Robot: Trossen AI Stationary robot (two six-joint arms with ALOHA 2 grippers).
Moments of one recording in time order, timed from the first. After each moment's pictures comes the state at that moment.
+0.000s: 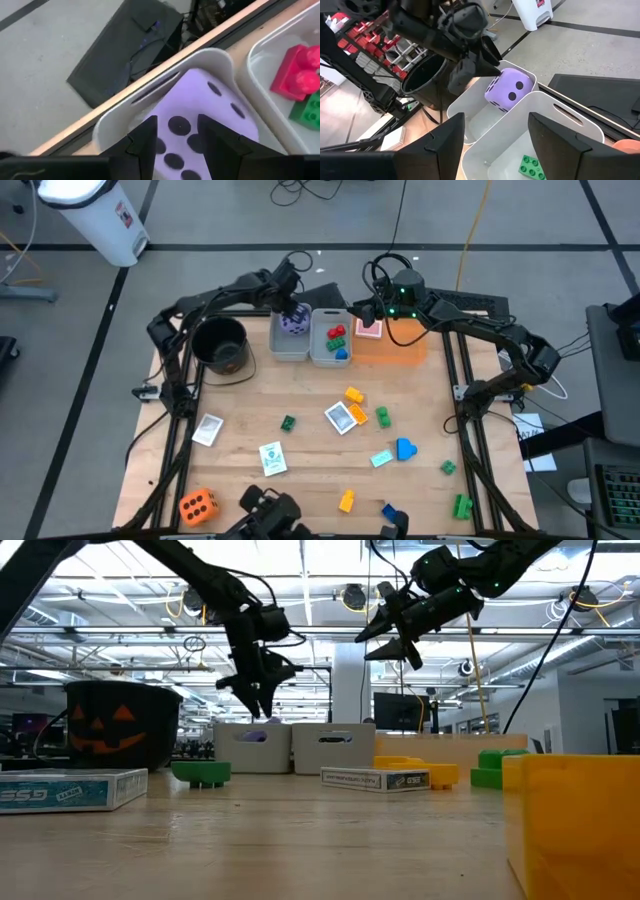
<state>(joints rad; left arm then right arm) 0.73 1.91 1.54 -0.70 -0.12 -0.20 -0.70 1.44 1.04 0.06 -0.37 0.43</state>
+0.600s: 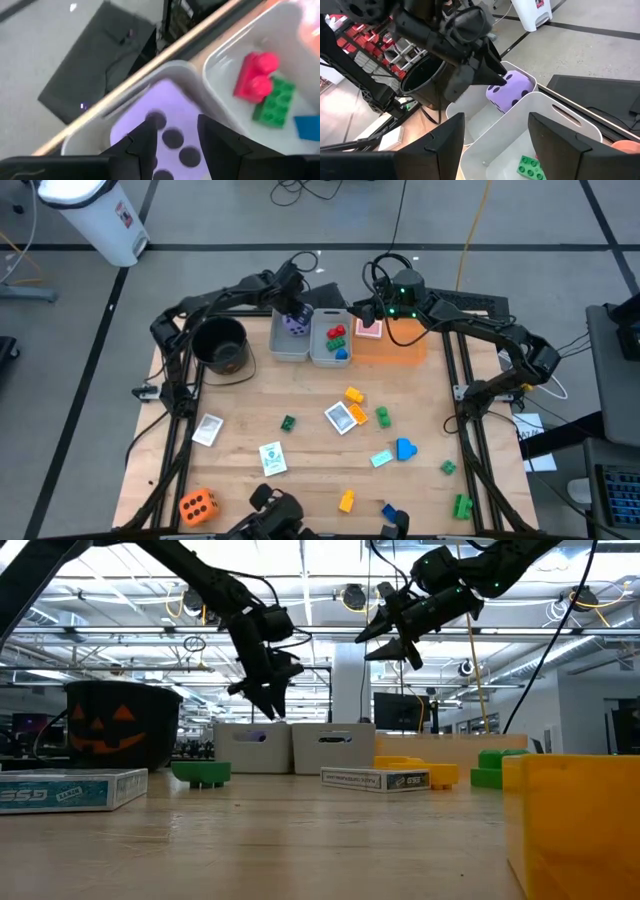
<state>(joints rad) 0.72 1.91 1.55 -0.63 -0.01 -0.16 -0.70 1.44 1.04 0.06 -0.36 0.42</state>
